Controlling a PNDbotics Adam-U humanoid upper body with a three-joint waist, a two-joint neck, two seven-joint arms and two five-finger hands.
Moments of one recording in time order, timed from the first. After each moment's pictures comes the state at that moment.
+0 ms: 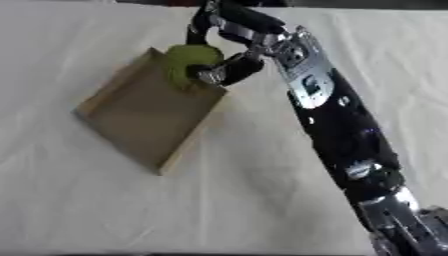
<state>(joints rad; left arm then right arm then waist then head) -0.15 0.34 0.74 -1.87 0.37 -0.33 0.07 -0.91 -0.20 0.15 -1.26 0.55 -0.61 0.52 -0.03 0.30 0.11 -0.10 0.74</state>
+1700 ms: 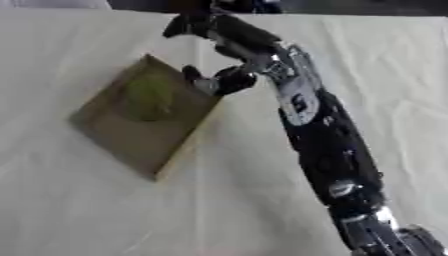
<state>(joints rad) -0.15 0.34 0.73 -1.90 0.37 -0.31 0.08 -0.79 -0.29 0.00 -1.48 0.36 -0.57 0.43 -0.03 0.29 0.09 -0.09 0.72</state>
